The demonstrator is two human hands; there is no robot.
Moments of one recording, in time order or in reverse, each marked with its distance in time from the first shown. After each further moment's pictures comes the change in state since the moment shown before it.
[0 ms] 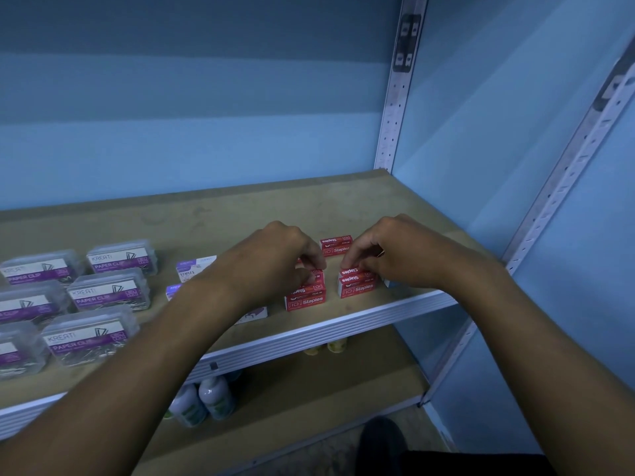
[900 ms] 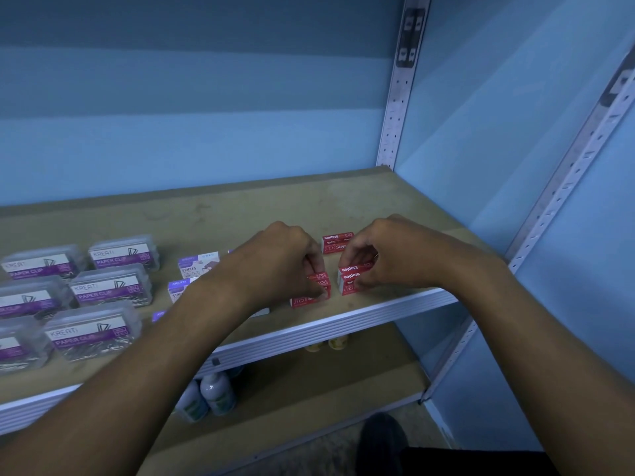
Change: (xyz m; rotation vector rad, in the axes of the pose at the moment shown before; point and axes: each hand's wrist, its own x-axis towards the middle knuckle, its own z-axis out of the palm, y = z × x) left_hand -0.001 0.002 0.007 -0.006 0.012 -0.055; right_hand 0.003 -0.008 0.002 -0.059 -0.074 0.007
